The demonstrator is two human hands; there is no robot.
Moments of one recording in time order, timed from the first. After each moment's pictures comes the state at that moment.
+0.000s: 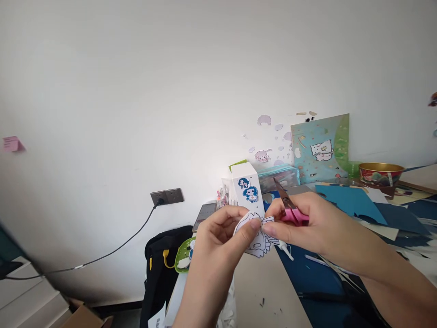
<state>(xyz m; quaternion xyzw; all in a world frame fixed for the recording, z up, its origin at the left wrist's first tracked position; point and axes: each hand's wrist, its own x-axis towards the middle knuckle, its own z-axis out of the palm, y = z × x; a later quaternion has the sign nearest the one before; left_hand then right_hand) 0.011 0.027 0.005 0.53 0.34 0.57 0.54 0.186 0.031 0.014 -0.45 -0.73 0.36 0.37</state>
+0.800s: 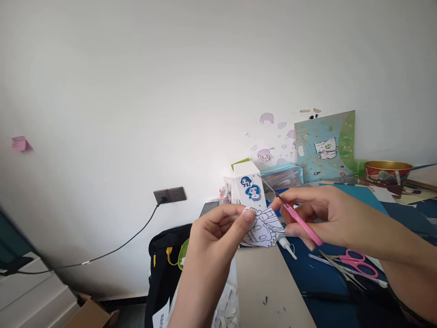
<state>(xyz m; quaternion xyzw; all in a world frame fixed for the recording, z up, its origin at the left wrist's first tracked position) 0.000 0.032 0.008 0.57 0.35 0.56 0.49 0.213 0.045 0.007 -0.42 -0.75 0.37 0.35</state>
